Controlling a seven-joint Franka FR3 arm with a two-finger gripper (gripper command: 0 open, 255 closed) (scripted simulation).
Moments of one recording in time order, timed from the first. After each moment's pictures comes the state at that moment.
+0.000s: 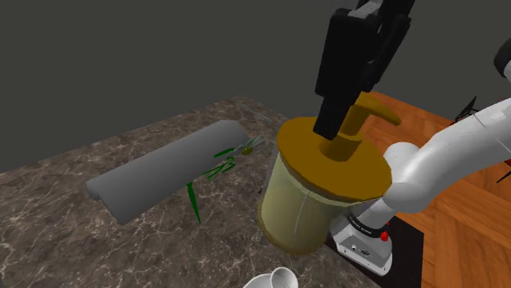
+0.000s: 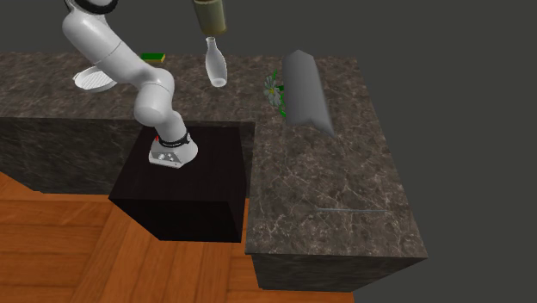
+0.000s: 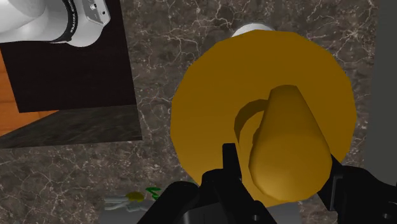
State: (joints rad) arm 0.11 -0.41 0.75 -1.56 0.31 1.25 0.94
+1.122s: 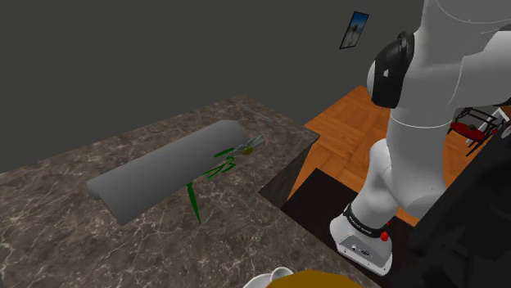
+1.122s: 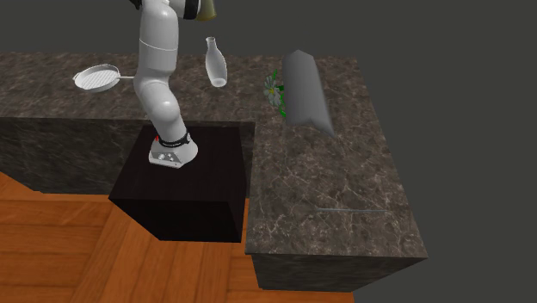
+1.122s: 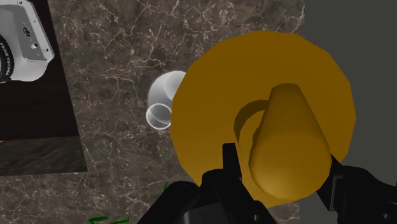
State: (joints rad) arm 0.64 0.43 1.19 -0.99 -0.40 1.19 1.67
